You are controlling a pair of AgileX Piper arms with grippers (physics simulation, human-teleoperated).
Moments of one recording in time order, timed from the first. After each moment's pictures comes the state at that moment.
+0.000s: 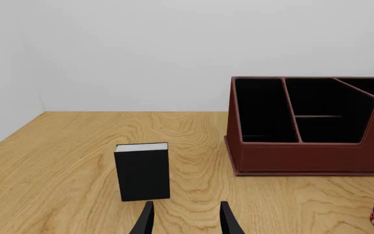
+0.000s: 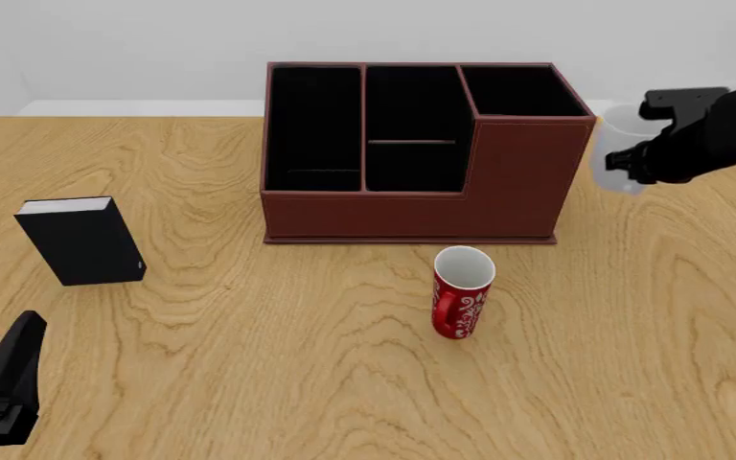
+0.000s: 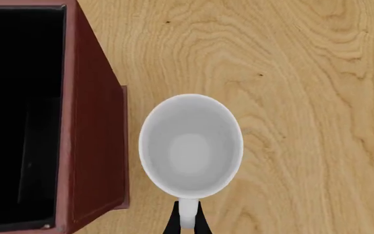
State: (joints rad) left arm 0.00 0.00 0.00 0.00 0.00; right arm -0.17 1.84 -1.35 0.38 -0.13
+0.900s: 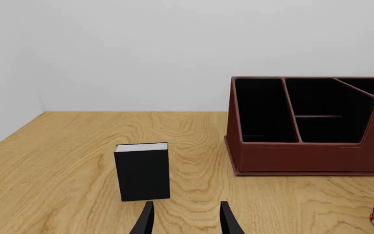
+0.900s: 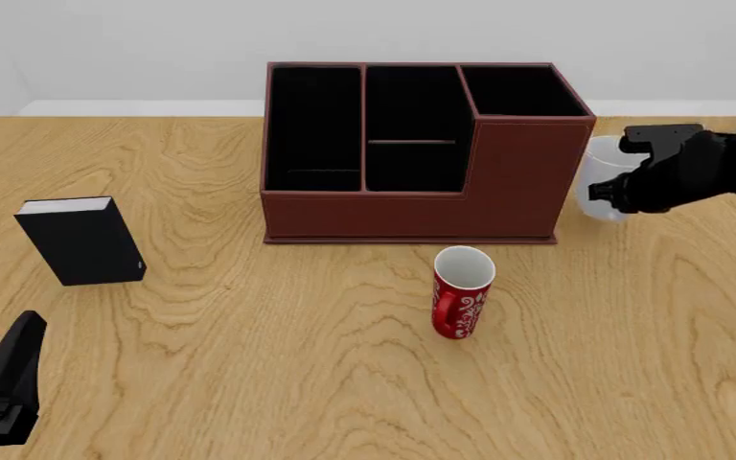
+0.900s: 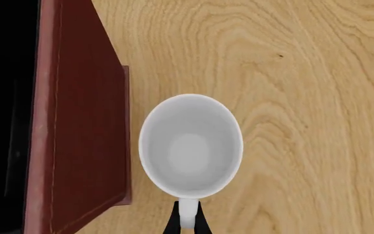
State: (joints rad) left arm 0.00 0.00 0.00 0.00 0.00; right arm -0.16 1.89 -1.26 0.28 -0.12
